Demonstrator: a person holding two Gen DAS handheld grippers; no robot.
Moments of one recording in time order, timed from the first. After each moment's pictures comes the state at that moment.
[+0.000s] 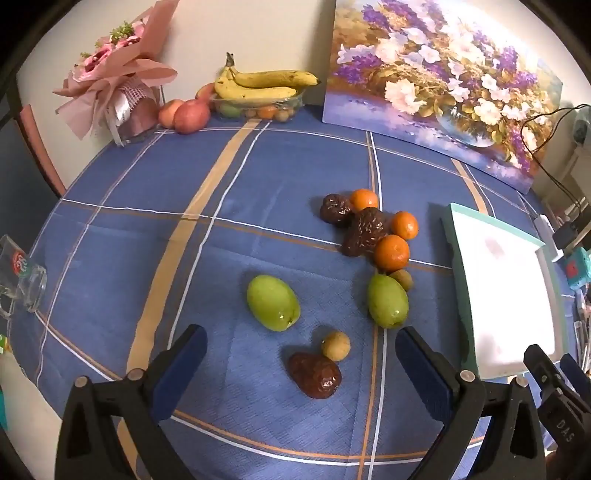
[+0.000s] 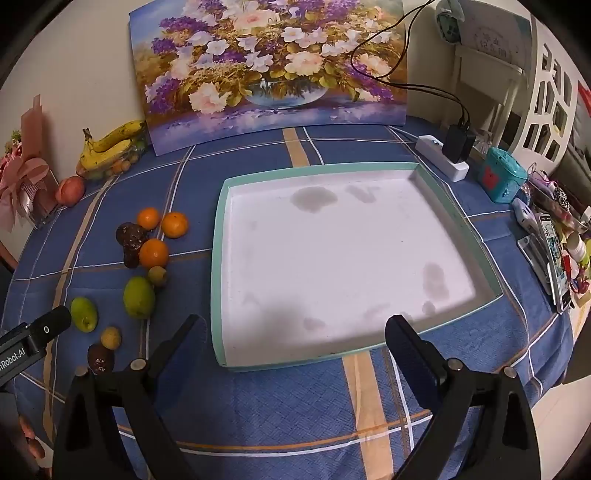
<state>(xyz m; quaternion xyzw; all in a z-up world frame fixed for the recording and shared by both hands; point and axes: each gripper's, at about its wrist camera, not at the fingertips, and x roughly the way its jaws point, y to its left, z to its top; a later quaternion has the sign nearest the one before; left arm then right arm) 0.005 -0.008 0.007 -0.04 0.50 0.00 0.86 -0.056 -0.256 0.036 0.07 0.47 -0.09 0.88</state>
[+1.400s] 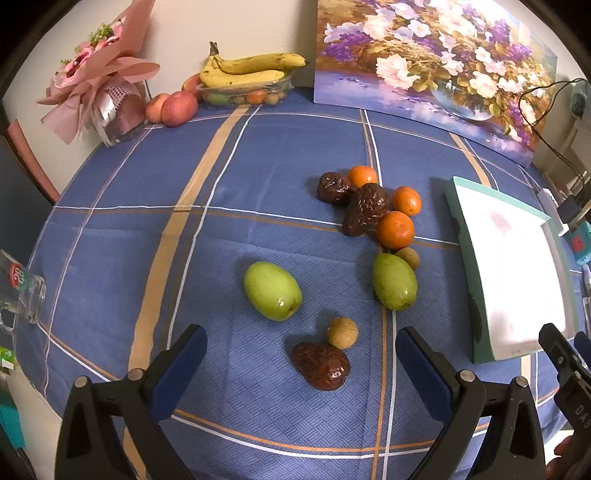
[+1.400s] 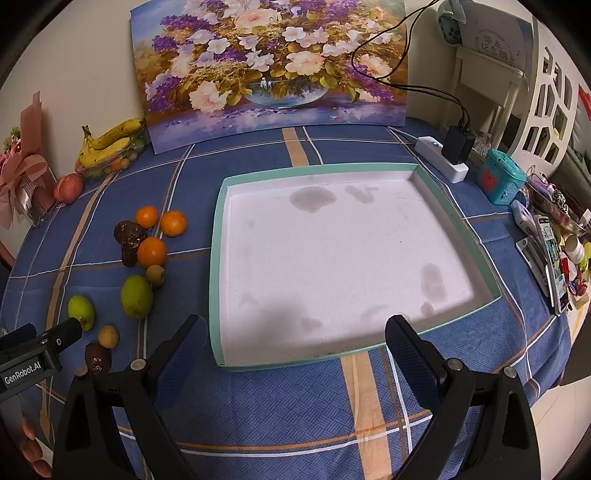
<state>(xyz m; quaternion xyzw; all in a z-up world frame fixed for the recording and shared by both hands) 0.007 -0.012 -0.005 -0.01 0.53 -0.01 0.85 -0.057 -0.255 0.037 0.07 0.47 -0.10 0.88</state>
